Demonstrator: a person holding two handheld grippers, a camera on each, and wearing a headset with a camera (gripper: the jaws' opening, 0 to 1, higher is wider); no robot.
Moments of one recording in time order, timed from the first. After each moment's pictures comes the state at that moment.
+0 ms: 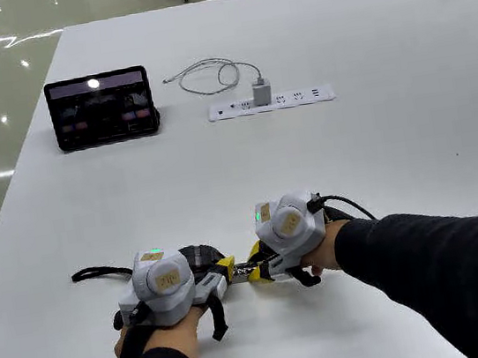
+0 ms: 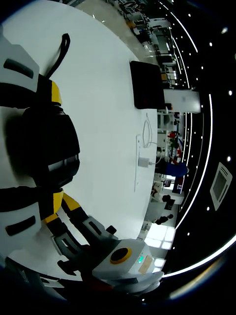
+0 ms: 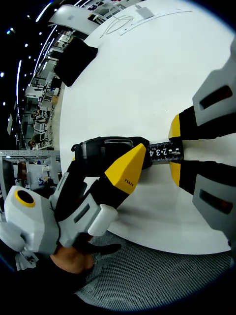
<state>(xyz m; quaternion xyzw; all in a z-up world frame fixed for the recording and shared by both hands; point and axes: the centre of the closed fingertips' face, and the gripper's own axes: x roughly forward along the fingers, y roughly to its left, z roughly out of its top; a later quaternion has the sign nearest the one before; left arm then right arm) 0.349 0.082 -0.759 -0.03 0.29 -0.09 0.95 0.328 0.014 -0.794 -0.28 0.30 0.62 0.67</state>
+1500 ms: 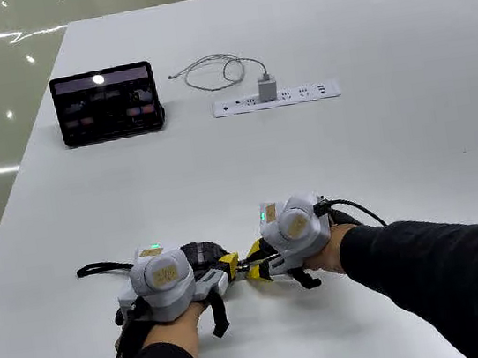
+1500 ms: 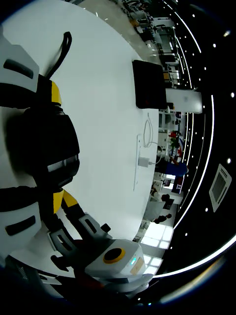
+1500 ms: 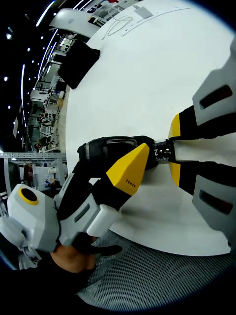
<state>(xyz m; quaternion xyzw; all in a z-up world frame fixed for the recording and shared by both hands) 0.348 0.083 -0.758 -0.04 0.30 -0.09 0.95 0.326 0.022 -0.798 -0.26 0.29 0.62 0.68</state>
